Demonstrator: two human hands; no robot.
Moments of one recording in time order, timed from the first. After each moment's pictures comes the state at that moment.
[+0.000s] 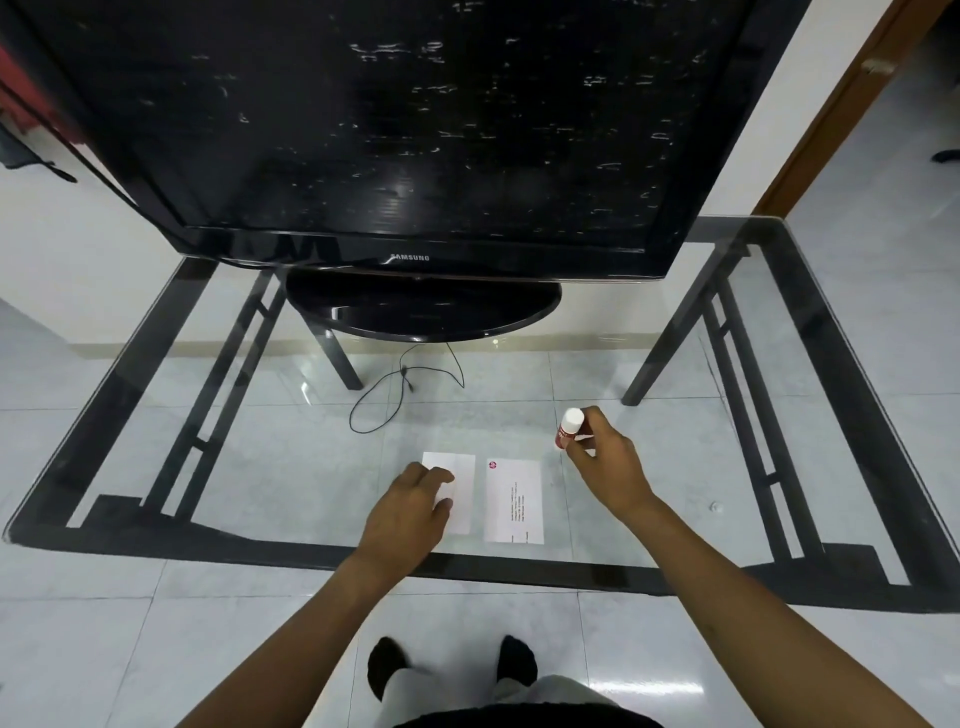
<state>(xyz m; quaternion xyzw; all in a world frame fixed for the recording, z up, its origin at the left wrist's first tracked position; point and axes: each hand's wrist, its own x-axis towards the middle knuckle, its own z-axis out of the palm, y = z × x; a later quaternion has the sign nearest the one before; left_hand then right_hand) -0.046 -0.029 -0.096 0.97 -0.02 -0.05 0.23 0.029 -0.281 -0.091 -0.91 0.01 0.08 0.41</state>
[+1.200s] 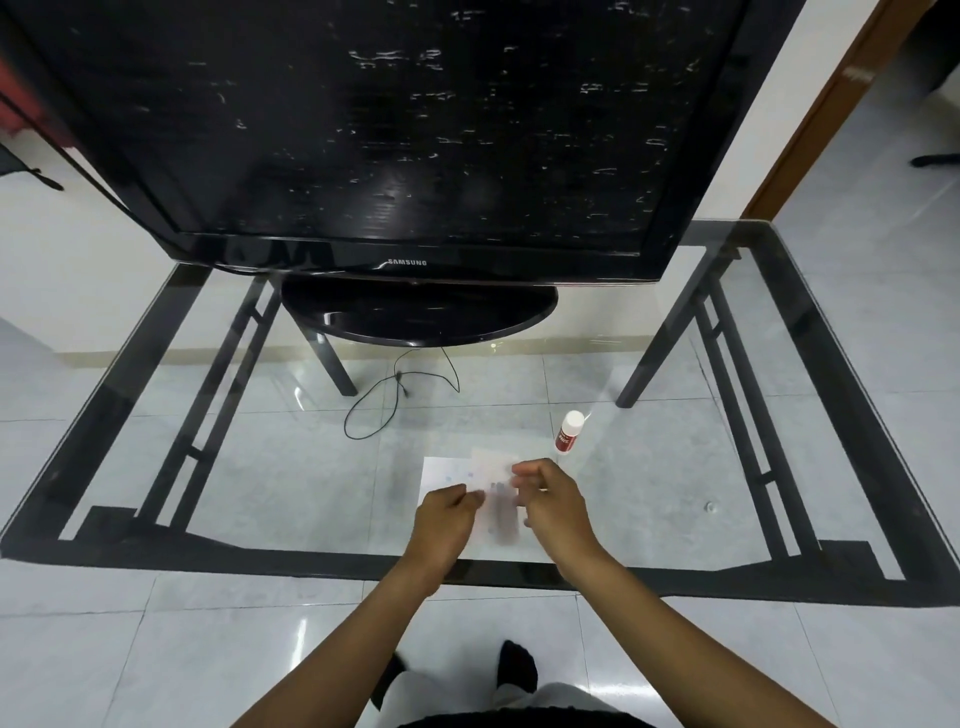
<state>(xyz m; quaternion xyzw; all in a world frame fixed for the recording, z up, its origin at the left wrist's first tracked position) -0.043 -0.072 -0.077 0.76 0.25 -0.19 0.57 -0.025 -0.210 -0.072 -0.76 0.19 0.19 0.59</state>
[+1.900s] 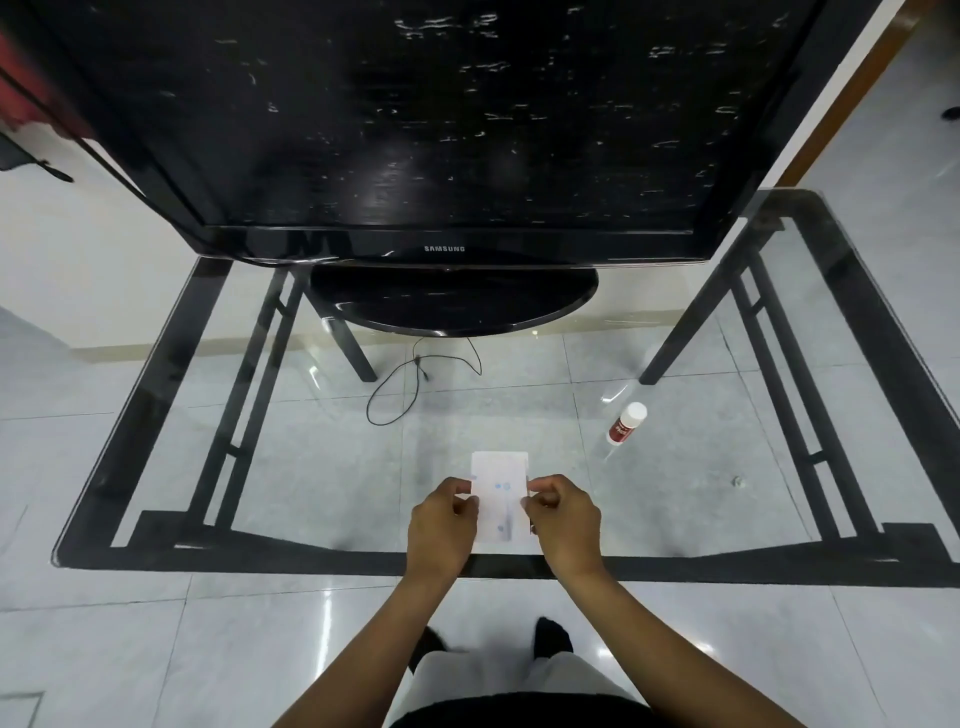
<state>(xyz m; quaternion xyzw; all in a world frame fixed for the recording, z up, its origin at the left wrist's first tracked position) -0.047 -0.005 -0.096 0.88 0.22 -0.11 0.41 -0.040 -0.144 -0.101 -0.82 0.23 0.12 0.51</state>
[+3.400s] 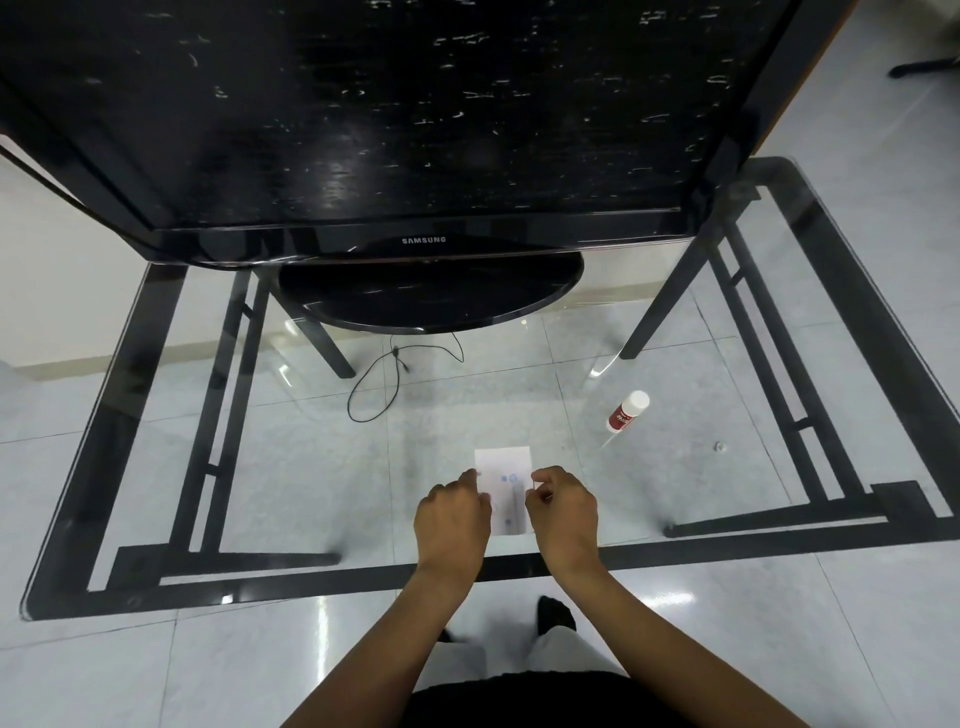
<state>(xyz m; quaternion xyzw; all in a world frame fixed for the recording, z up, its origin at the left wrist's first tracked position) -0.027 -0.004 -0.105 0.98 0.06 -0.10 0.18 -0.034 -0.127 -0.116 -0.89 0.22 0.09 0.39</state>
